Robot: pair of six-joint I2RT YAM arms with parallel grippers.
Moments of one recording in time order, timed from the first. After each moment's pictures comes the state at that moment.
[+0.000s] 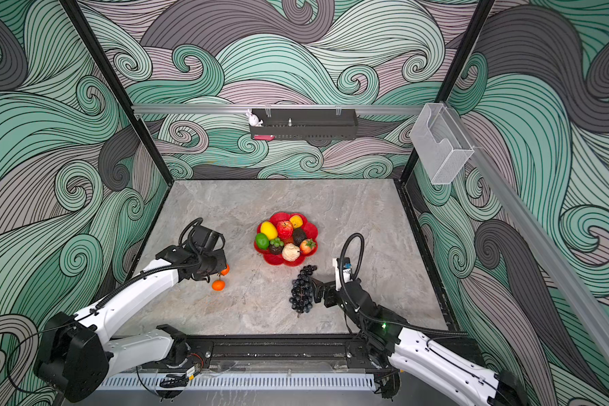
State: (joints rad) left arm -0.40 1.17 0.83 -0.75 -0.11 -0.66; right arm 0.89 0.50 0.20 -0.16 0.31 0.49
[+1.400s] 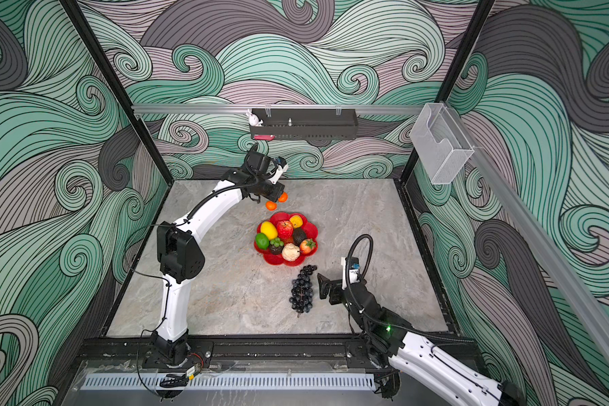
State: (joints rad) left arm -0.49 2.18 2.16 -0.80 0.16 0.12; right arm 0.85 0.42 0.18 -0.22 0.38 0.49
